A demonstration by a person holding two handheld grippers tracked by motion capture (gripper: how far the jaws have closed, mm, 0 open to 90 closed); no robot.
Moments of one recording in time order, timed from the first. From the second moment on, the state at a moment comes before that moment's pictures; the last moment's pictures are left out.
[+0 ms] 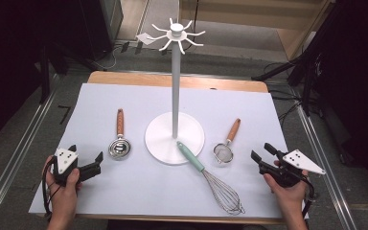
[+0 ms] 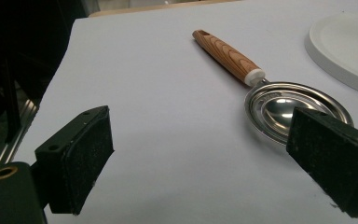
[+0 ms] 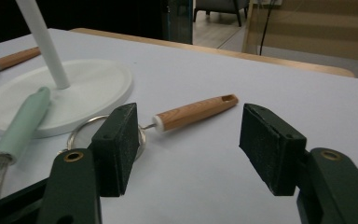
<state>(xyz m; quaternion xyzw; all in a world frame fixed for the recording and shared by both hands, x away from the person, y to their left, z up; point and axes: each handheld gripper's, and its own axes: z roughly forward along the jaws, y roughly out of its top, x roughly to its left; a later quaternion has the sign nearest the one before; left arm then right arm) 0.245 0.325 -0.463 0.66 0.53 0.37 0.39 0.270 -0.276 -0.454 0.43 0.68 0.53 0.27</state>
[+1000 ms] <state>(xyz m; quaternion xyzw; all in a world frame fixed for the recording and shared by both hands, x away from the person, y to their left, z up) 0.245 0.325 -0.463 0.66 0.53 0.37 0.39 0.274 -0.181 -0.419 0.34 0.79 0.48 0.16</state>
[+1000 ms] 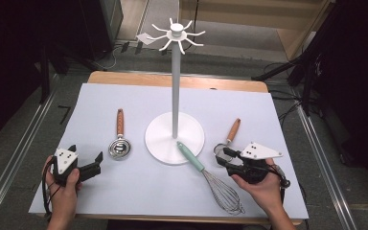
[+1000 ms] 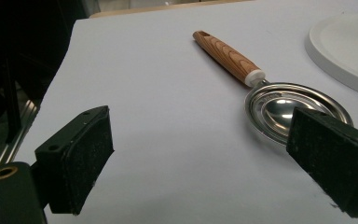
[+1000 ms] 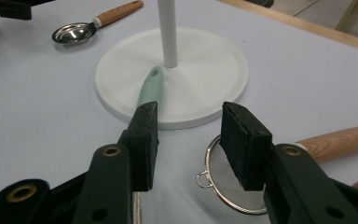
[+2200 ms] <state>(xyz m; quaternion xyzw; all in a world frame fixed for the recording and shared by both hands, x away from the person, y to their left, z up) 0.244 0.326 -0.463 0.66 0.53 0.37 0.39 0.295 -0.120 -0.428 0.34 0.86 0.38 0.08</state>
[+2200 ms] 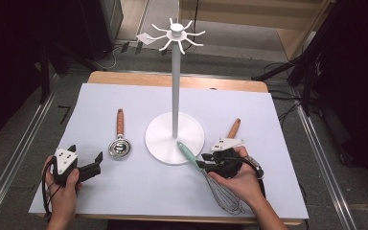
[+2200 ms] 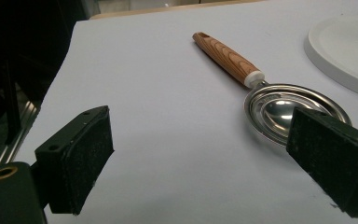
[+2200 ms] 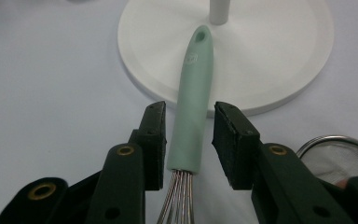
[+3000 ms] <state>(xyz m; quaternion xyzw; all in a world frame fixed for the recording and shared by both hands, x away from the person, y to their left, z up) 0.244 0.326 -0.463 0.66 0.53 0.37 0.39 0.308 -0.104 -0.445 0.39 0.86 0.32 0.04</state>
